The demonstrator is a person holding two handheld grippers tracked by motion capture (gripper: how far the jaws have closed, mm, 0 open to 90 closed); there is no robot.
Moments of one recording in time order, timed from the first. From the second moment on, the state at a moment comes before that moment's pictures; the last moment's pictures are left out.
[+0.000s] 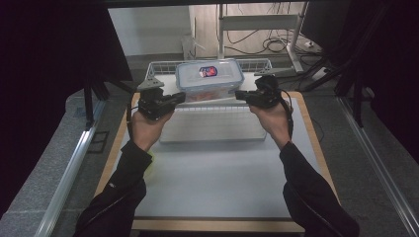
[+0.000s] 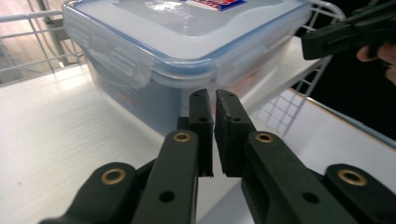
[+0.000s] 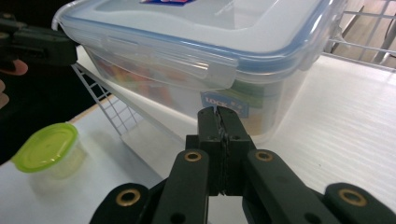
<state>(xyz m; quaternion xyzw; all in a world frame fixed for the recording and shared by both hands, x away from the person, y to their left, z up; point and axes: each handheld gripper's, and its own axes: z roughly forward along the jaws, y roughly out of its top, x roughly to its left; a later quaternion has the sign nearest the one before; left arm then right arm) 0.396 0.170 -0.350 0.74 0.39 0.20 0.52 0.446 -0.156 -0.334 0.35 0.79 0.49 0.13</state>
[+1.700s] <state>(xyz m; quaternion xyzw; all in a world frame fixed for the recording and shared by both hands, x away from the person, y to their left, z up) 0.340 0.169 -0.403 0.77 0.36 0.15 0.50 0.395 -0.156 -0.373 0.30 0.81 0.49 0.13</state>
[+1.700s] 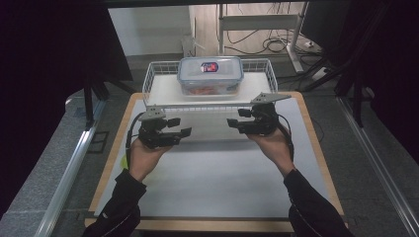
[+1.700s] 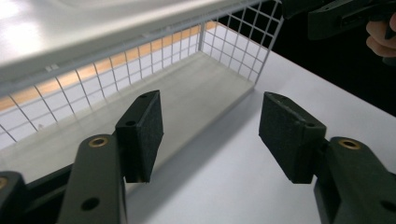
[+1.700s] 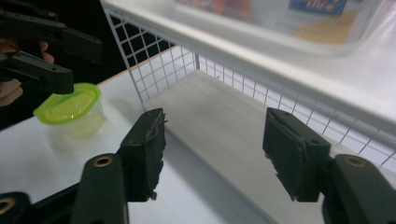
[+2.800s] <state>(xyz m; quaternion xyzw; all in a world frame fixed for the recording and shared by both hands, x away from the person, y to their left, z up) 0.271 0.162 -0.470 0.78 0.35 0.16 0.49 0.336 -0.185 -0.429 0.30 0.82 0.48 0.13</state>
